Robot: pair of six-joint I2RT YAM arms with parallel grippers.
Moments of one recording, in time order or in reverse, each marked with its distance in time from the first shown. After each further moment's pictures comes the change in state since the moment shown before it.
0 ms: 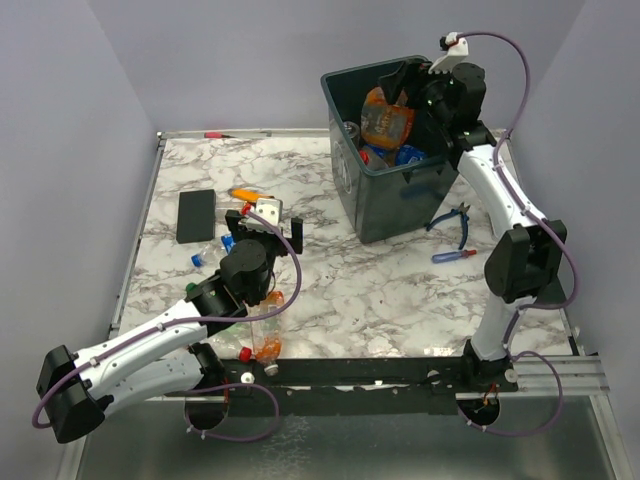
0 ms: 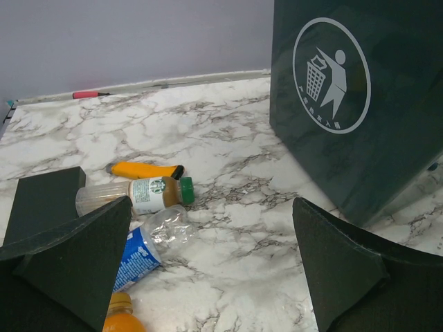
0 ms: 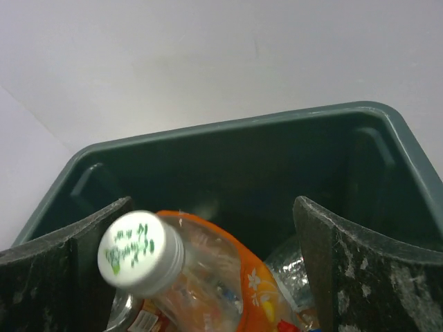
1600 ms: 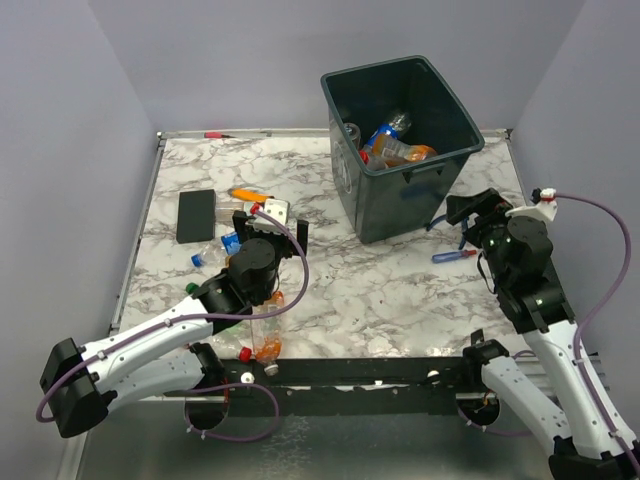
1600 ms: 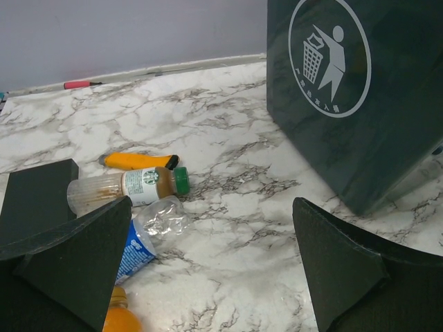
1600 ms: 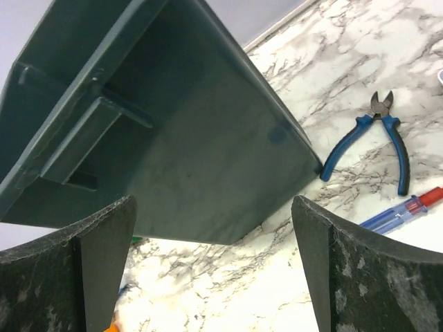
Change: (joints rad) left arm -0.004 0.044 0.000 -0.008 0.007 -0.018; right arm 0.062 -1.207 -0.986 -0.462 0.506 0.436
